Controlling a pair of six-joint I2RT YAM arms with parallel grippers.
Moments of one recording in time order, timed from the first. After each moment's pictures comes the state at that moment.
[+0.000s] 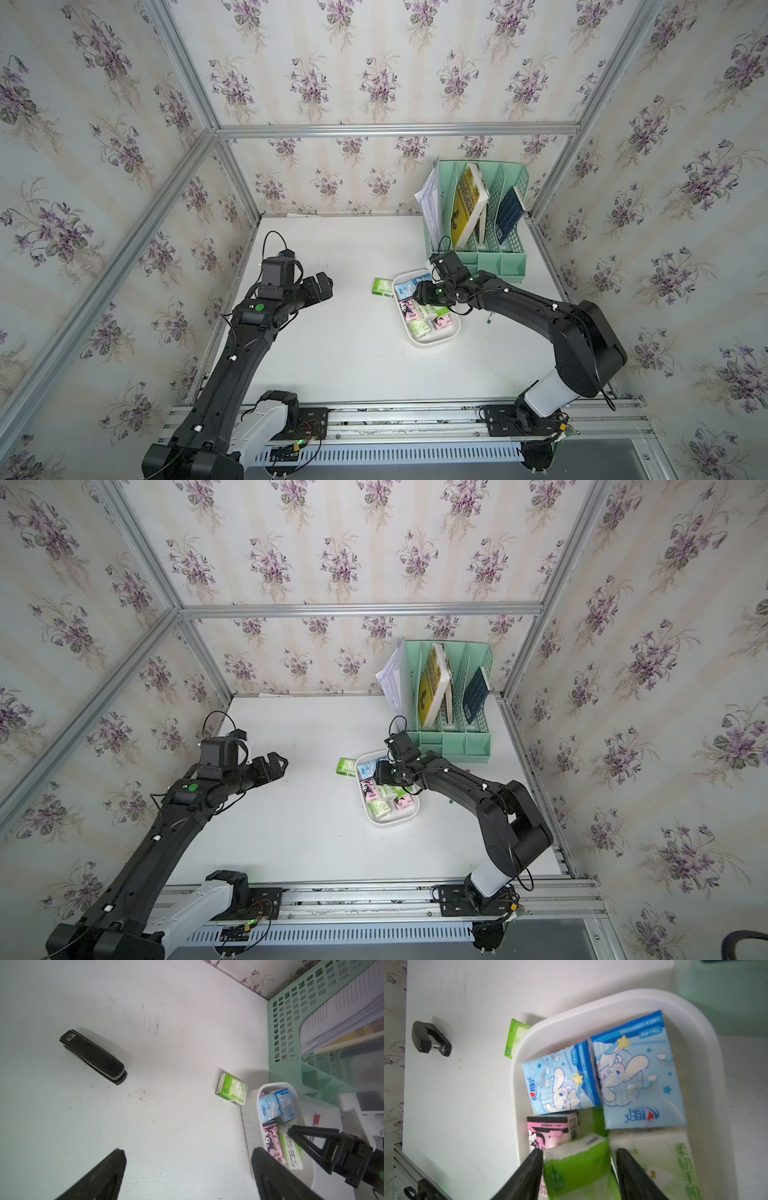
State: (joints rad) left arm -0.10 0.99 0.90 -0.69 0.15 -0.47; right arm 0.62 1.60 1.04 -0.43 -0.16 0.55
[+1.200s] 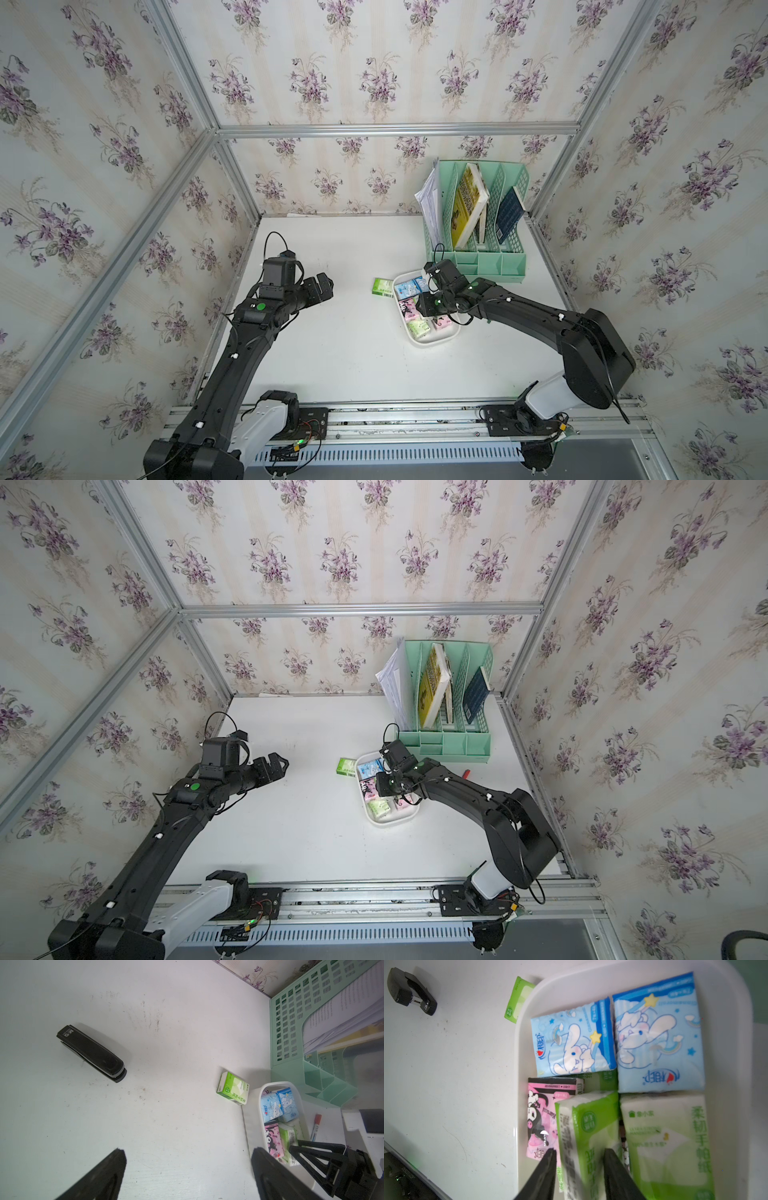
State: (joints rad) left arm -0.11 1.00 0.89 -0.69 0.15 -0.48; right arm 0.69 1.55 0.99 -0.48 -0.11 0.47
